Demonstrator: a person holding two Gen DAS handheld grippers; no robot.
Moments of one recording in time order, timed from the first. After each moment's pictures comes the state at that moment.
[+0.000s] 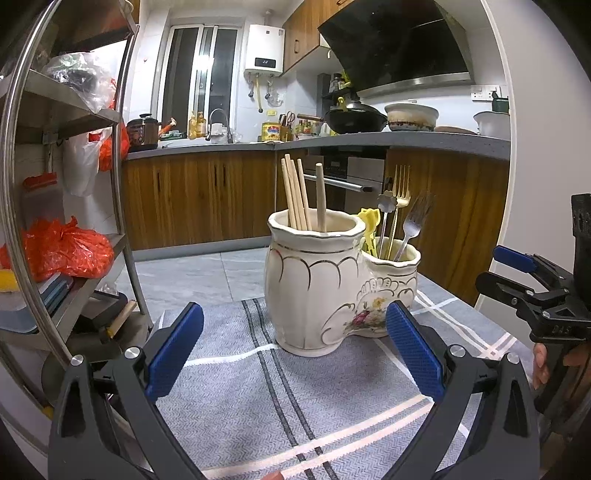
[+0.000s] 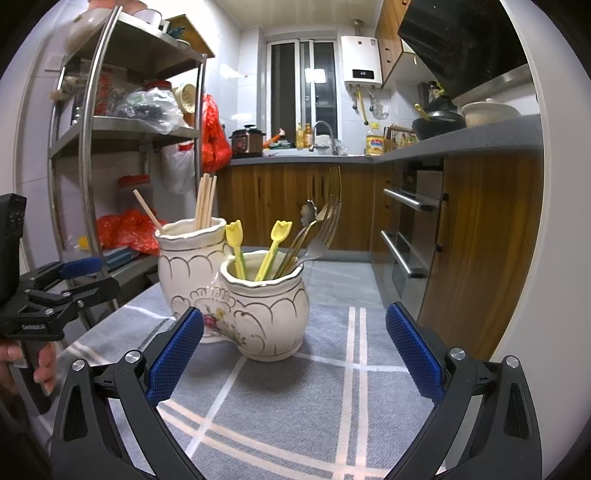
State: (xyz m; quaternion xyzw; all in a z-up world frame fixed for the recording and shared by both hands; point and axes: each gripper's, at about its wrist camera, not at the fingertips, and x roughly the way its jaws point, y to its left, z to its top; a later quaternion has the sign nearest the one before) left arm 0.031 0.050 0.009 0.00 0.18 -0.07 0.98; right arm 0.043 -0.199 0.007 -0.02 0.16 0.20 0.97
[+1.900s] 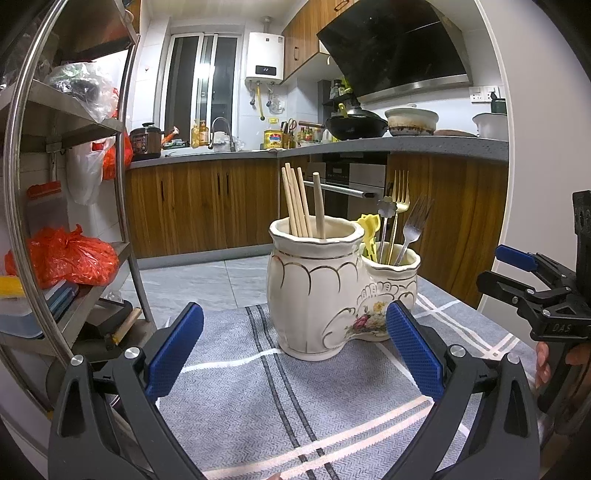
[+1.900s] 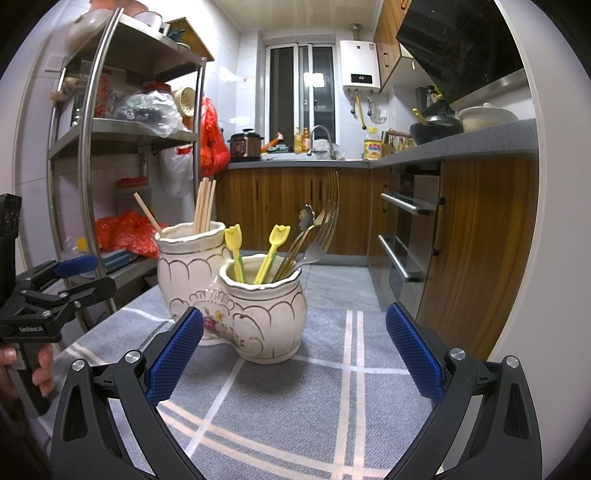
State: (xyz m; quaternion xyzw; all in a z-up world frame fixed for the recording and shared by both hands) left arm 0.023 0.050 0.013 0.01 0.17 -0.06 0.98; right arm 0.046 -0.202 0.009 -0.02 0.15 0.20 0.97
